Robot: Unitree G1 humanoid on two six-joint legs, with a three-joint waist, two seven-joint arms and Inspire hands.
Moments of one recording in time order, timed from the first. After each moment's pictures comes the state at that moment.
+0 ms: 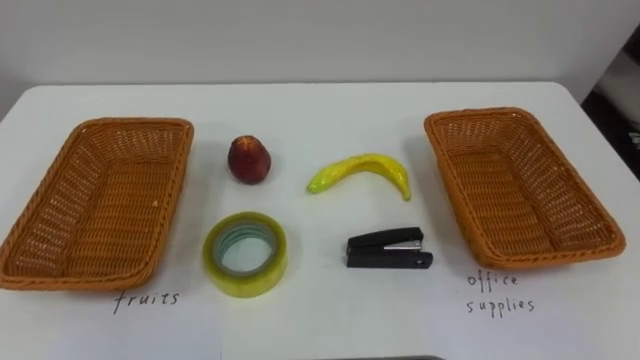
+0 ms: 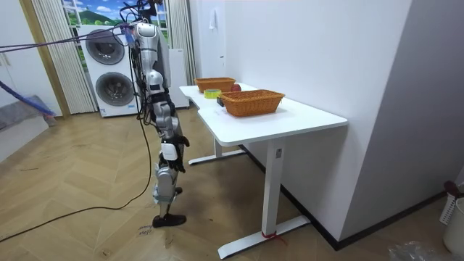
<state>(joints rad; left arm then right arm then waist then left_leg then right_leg) 0.26 0.14 0.18 1.12 -0.08 0.09 0.22 0.17 -0.17 -0.18 1.36 0.91 0.12 0.01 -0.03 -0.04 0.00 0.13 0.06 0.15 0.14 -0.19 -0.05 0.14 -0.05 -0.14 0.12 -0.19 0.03</state>
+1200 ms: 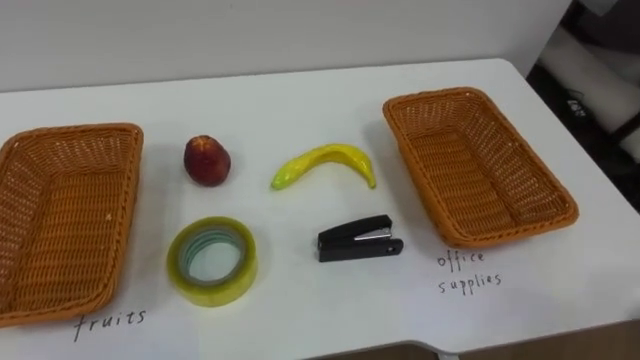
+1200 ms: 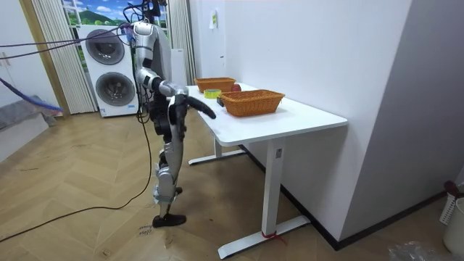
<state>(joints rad) 0.28 0.18 0.19 1.04 -0.03 0.04 0.26 0.14 -0.22 -0.50 0.11 0.26 -0.07 -0.96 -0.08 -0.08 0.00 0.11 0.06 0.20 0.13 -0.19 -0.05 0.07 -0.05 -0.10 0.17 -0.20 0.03</state>
